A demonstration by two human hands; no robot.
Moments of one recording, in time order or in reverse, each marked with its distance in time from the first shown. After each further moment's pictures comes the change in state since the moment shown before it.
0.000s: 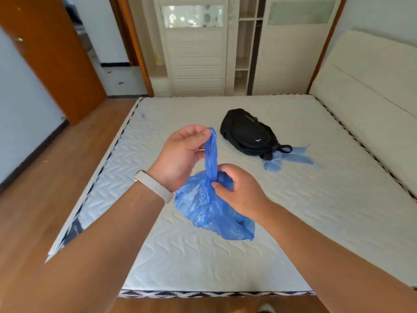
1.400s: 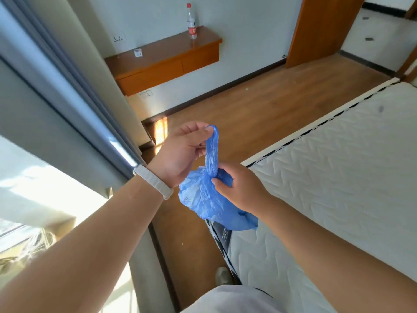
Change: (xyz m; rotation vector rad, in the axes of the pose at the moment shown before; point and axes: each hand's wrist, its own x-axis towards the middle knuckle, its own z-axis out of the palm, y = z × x) left_hand -0.187 0.066 -0.463 0.056 1.082 -0.008; right_hand 0.187 -0.240 0.469 0.241 -0.938 -0.582
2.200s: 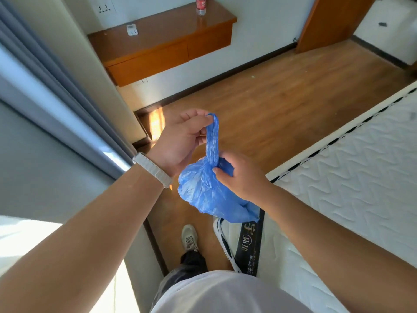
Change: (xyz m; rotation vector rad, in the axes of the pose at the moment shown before) left_hand 0.201 -0.001 -0.173 -0.071 0.000 -0.035; right_hand 0.241 0.026 0.075 -0.048 -0.067 0.099
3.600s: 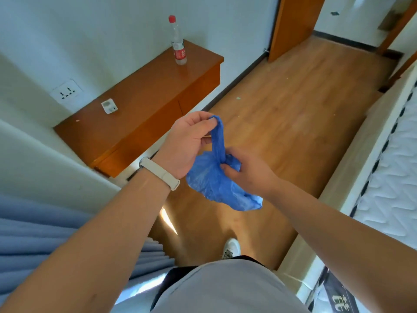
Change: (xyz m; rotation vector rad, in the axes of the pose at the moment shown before) left_hand 0.393 0.118 -0.169 0.178 -0.249 -0.026; right_hand 0.417 0.005 -0.020 0.074 0.244 0.229
